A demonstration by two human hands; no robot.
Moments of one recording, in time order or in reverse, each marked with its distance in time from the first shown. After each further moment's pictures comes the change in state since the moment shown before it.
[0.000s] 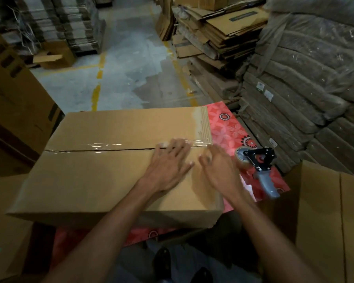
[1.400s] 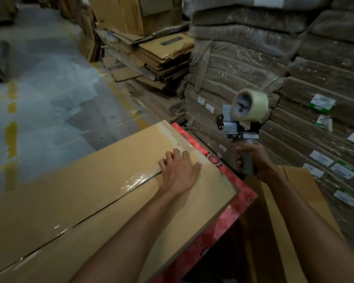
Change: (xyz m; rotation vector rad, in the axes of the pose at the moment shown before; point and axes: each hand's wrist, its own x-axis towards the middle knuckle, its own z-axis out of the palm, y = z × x) left_hand 0.152 0.046 -0.006 -0.351 0.059 -0.033; right_hand 0.073 0.070 -0.134 1.020 0.192 0.633
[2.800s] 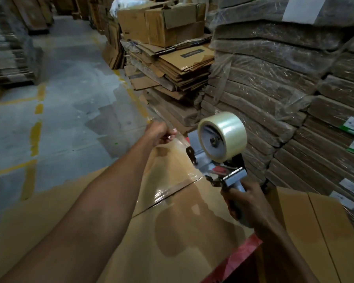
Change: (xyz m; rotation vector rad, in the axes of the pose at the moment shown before) left_hand 0.164 -0.081 -0.101 -0.945 -0.210 -0.579; right_hand -0.039 0.023 0.071 -0.254 -0.158 -0.244
